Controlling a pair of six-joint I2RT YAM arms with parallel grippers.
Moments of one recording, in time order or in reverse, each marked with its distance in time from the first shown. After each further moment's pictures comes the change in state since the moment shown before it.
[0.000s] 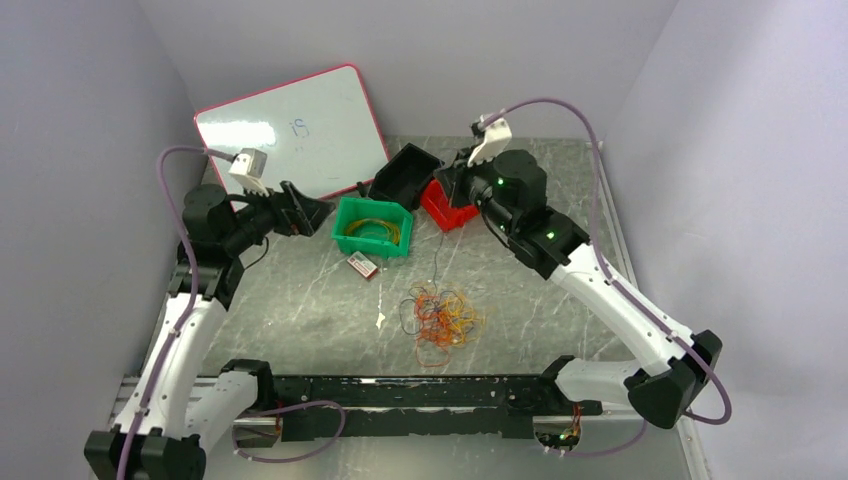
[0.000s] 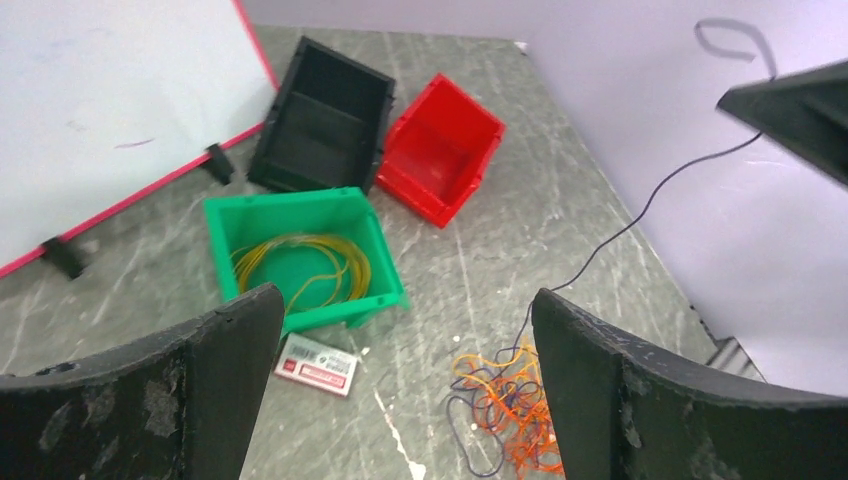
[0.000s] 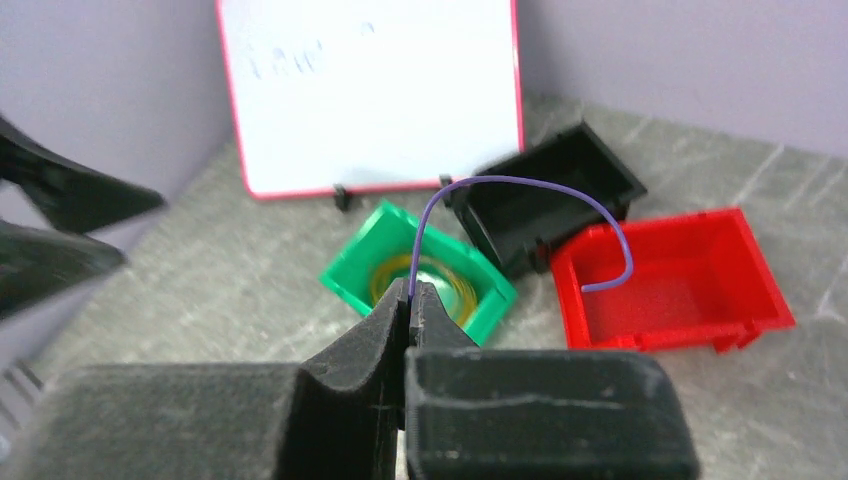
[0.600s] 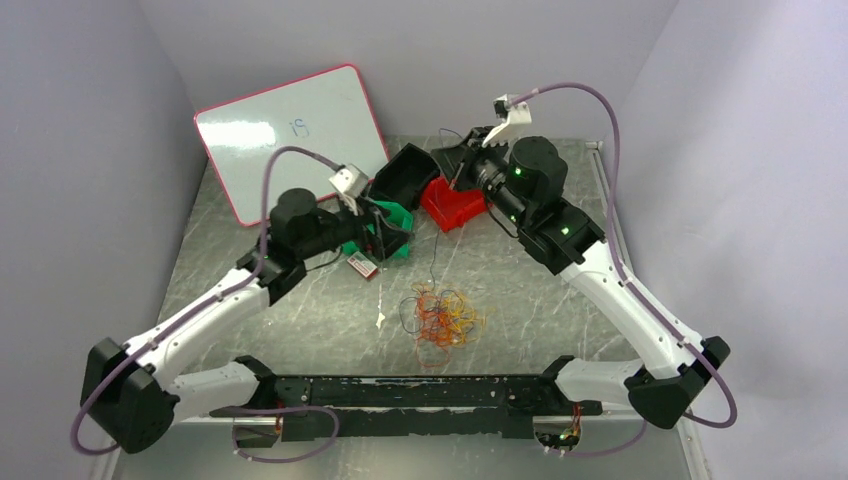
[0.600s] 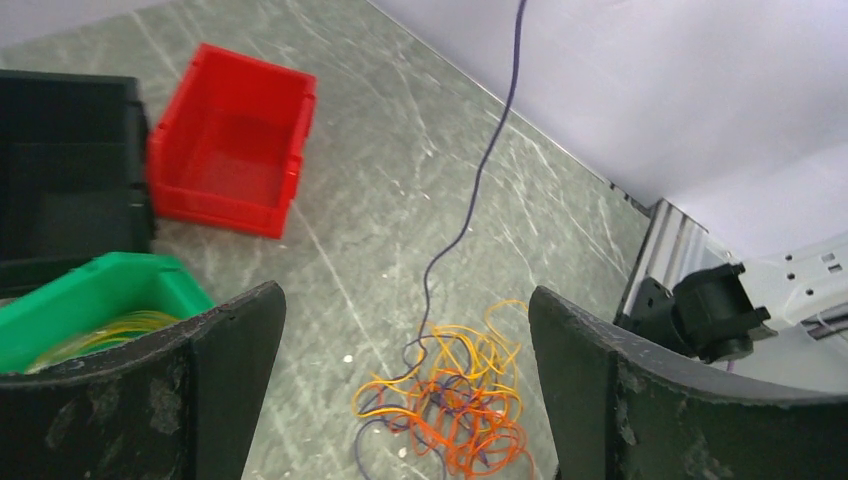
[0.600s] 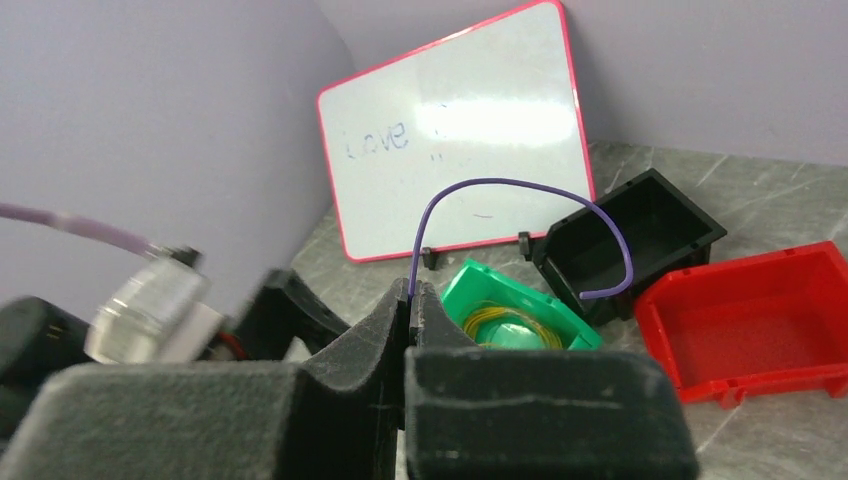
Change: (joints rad) left arm -0.504 0.237 0.006 0.299 -0.086 0.104; right arm 0.000 0.005 0.158 0.001 -0.029 0.175
